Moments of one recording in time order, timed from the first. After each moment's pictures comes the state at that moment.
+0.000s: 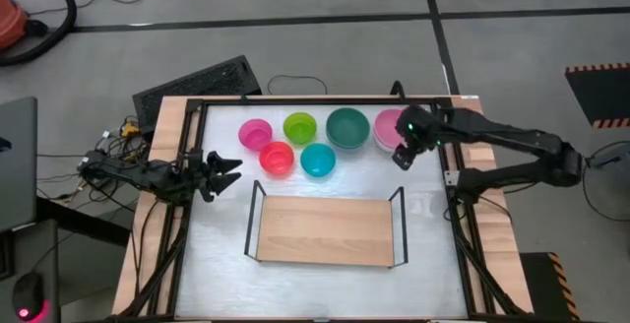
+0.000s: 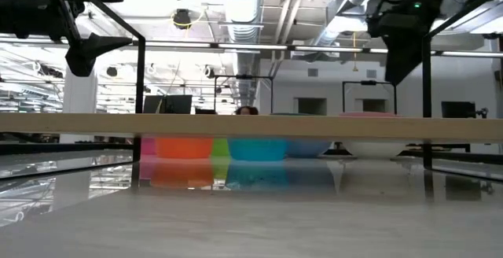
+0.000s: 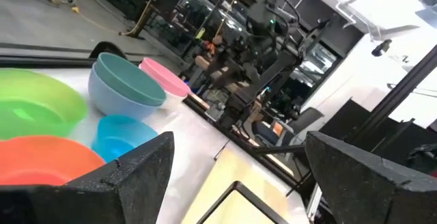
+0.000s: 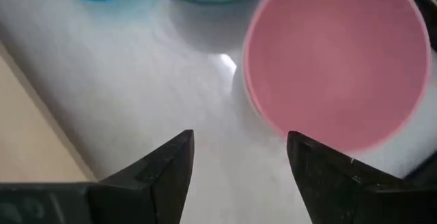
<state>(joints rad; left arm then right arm) -0.27 0.06 0.07 0.13 -0.52 -0.59 -0.40 1.09 0.98 -1.02 0.11 0.25</state>
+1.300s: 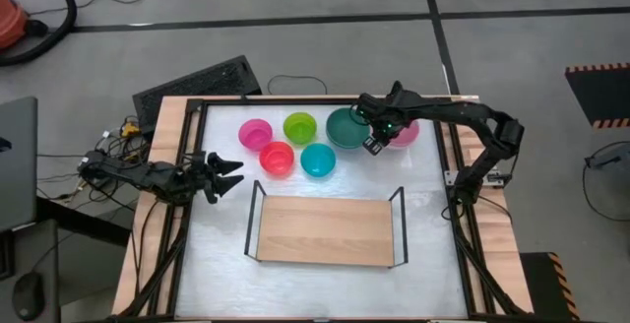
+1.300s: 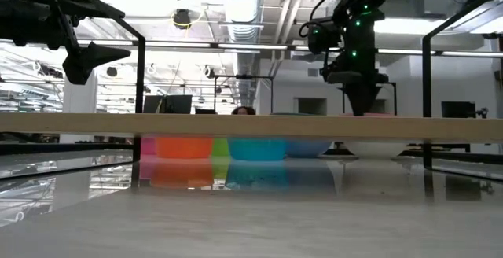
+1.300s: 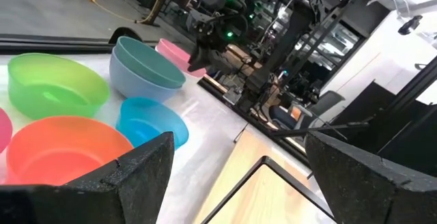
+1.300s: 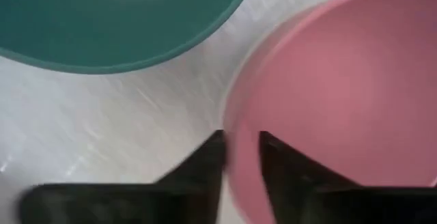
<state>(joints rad) -0.27 0.06 0.07 0.03 -0.54 -0.60 -0.50 1.64 1.23 -1.08 0.21 0.28</state>
